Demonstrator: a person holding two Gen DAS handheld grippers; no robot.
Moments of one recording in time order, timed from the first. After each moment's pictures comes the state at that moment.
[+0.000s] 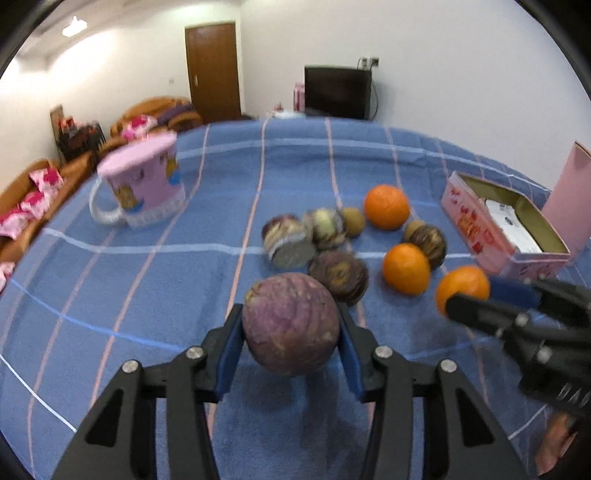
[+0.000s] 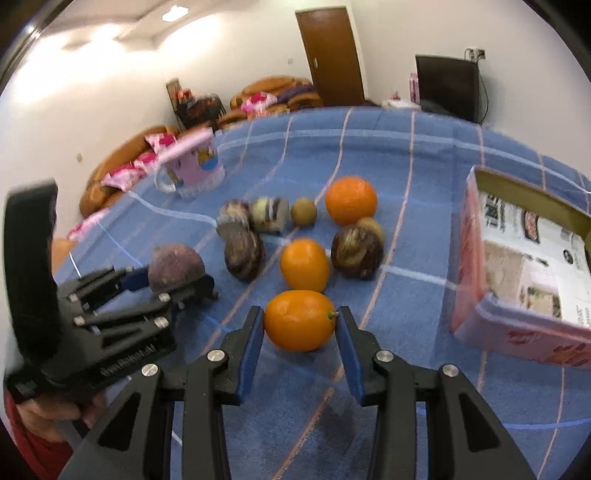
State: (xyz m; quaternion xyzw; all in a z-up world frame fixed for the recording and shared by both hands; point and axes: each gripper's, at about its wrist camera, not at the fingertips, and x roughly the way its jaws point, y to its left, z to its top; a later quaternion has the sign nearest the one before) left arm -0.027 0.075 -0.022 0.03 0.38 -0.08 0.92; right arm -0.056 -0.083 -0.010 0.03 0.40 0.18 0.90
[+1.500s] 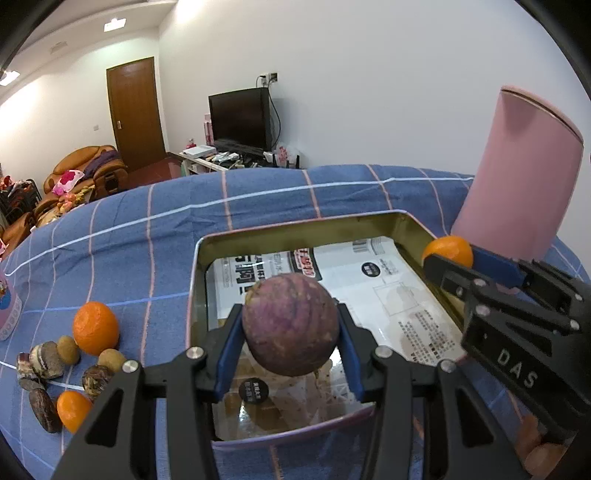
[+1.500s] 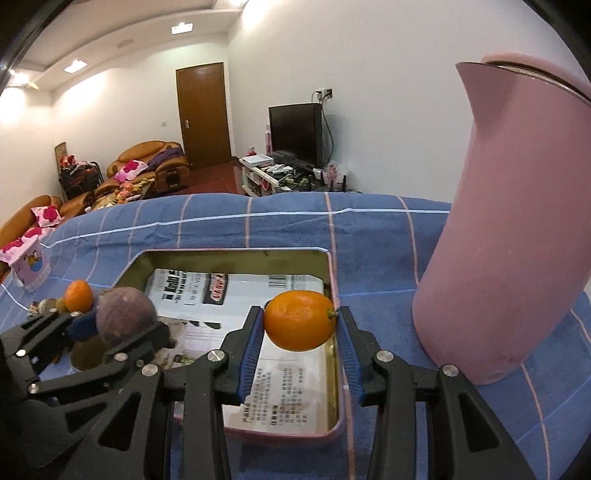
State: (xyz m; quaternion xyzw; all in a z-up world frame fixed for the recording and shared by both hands) left arm 0.014 -0.168 -0.010 0.07 0.33 -0.21 0.92; right arm -0.054 -0.307 0.015 0.03 0.31 -0.08 0.95
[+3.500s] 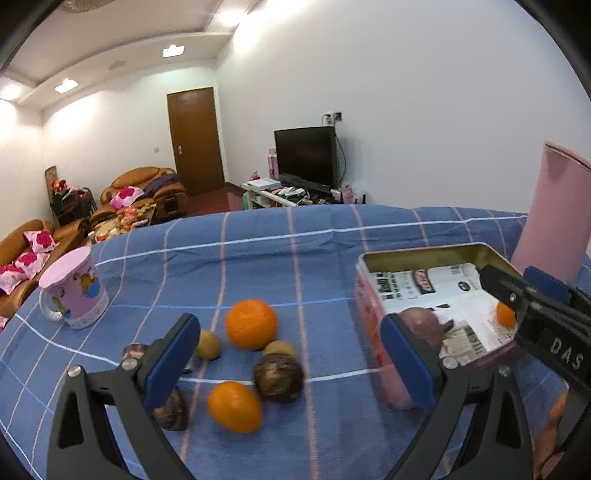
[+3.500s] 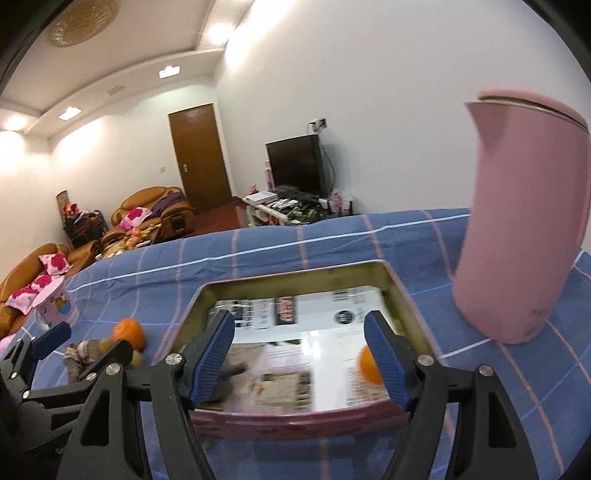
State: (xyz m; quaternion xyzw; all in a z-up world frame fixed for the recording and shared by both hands) left arm -0.001 -0.054 0.003 0.05 0.26 -0.10 0.96; right arm -0.070 -0.240 0.023 0.08 0.24 -0.09 0.96
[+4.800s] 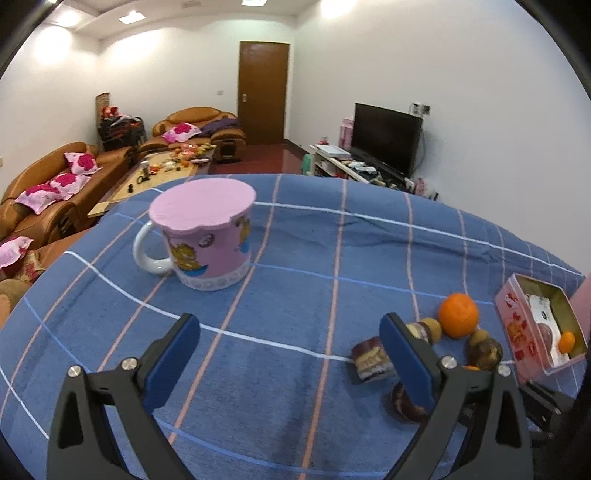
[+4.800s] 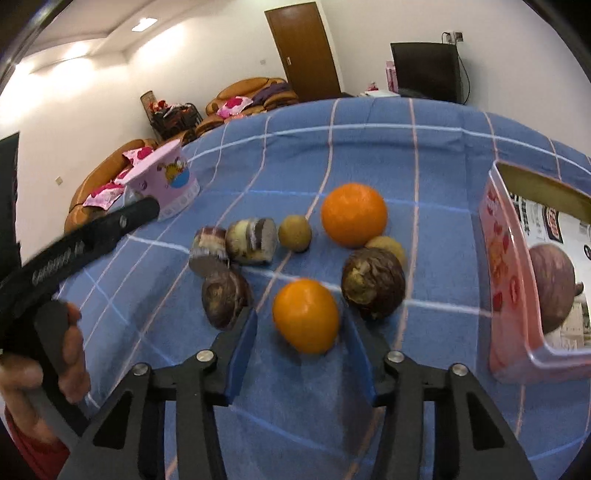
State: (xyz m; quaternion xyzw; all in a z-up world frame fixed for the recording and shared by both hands) left arm 0.041 0.137 -0.003 -0.04 0.34 -0.01 0.94; right arm -0.006 -0.055 -0.036 0.06 0.42 0.13 0.89
